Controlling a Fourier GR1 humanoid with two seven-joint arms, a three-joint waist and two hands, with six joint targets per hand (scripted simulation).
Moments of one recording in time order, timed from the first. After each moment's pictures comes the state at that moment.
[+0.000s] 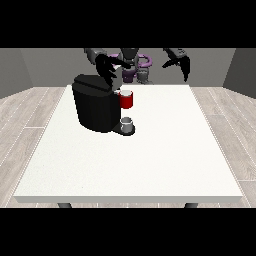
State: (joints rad) left arm -0.27 0.09 0.12 -1.41 -0.12 -0.24 -0.08; right arm -0.83 -0.21 -0.09 -1.01 0.08 -0.02 0.17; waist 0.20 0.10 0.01
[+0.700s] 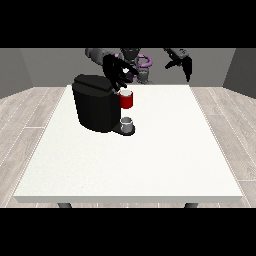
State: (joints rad) left arm -0.36 0.08 0.09 -1.41 -0.11 -0.27 -0.10; right arm -0.92 -0.32 -0.10 -1.05 0.20 -0.06 0.35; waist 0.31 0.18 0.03
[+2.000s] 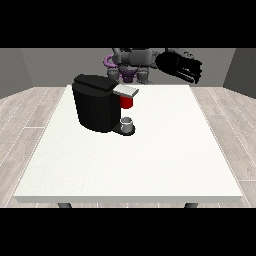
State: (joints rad) left arm -0.51 0.07 0.04 -1.43 -0.08 -0.34 -0.09; right arm -1.18 -0.28 -0.13 -1.05 0.20 -0.05 0.23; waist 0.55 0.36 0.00
